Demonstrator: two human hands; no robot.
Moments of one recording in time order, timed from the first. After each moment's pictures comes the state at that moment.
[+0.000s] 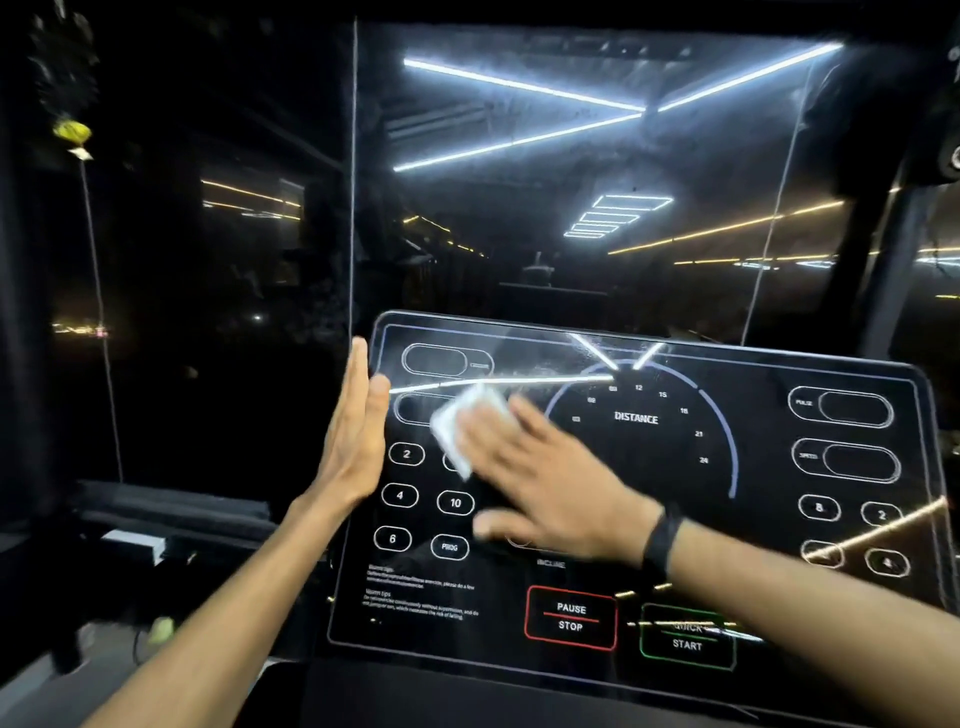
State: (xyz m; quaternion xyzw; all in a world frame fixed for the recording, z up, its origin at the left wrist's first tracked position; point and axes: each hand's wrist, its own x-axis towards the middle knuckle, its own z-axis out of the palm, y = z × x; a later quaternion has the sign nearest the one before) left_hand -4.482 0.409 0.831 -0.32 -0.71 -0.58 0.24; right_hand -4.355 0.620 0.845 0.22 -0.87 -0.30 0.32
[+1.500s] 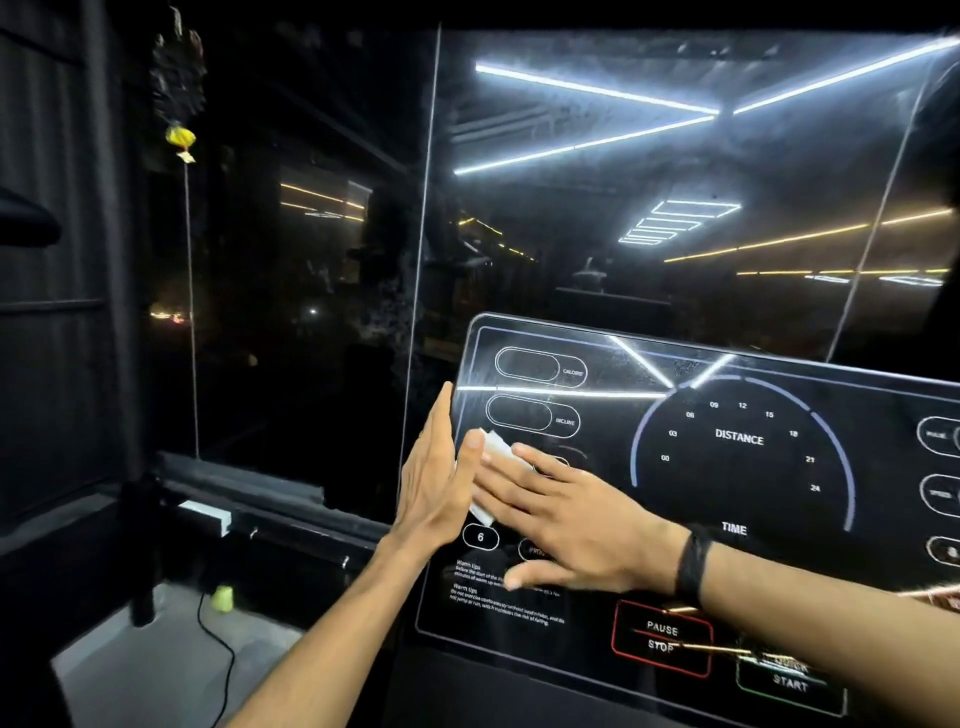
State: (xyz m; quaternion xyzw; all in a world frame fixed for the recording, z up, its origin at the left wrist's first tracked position) left_hand -4.461 0.395 0.792 -0.28 -0.74 -0.56 0.25; right_hand -4.374 0.571 0.829 0.34 -0.83 -0.36 0.25
